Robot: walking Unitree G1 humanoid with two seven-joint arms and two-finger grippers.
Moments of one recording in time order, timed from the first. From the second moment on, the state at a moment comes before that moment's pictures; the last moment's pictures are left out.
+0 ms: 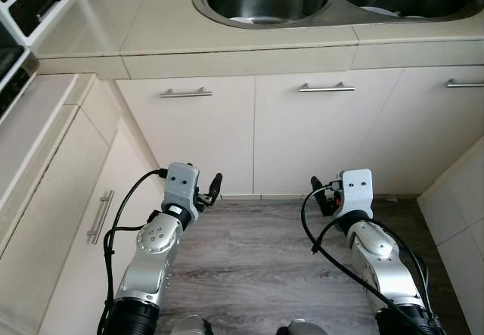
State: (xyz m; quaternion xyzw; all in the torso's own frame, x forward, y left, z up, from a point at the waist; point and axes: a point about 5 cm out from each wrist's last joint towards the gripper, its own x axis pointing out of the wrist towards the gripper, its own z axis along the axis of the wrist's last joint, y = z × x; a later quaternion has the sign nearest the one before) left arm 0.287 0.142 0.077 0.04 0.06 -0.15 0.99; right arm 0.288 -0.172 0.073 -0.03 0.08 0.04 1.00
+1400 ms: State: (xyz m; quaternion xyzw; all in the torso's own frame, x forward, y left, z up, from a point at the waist) left arm 0.287 0.143 0.077 0.04 0.06 -0.15 0.99; right arm 0.289 -0.172 0.074 -0.03 0.08 0.05 1.00
